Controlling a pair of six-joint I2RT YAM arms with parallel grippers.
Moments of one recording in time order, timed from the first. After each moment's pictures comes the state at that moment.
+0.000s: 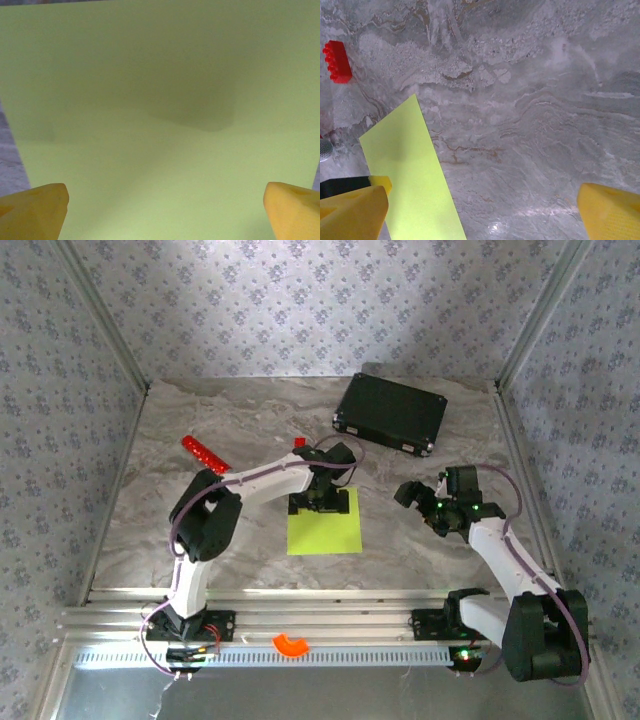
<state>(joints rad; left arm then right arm) -0.88 2.02 1.55 -0.96 -0.05 -0.84 0.09 1.07 0.58 -0.47 -0.37 0.69</state>
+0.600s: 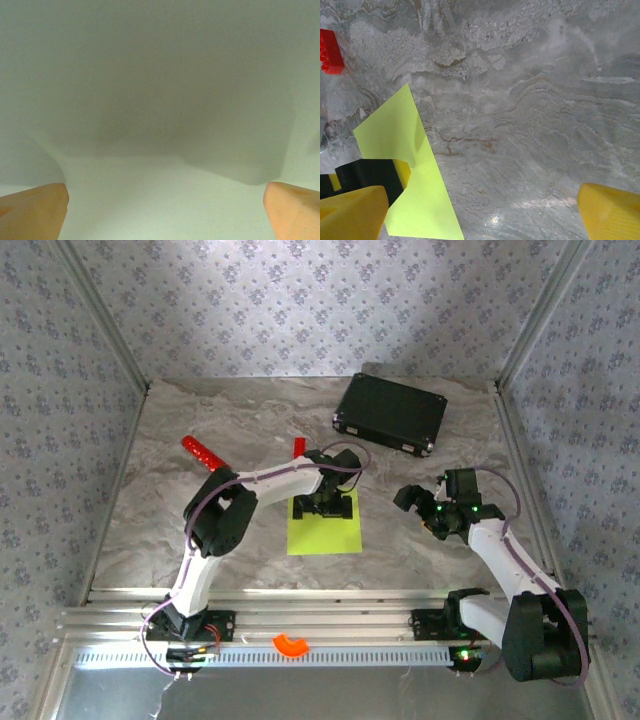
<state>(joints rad) -0.89 2.10 1.58 -0.96 -0.04 -0.85 0.09 1.07 0.57 -0.48 -0.38 0.68</state>
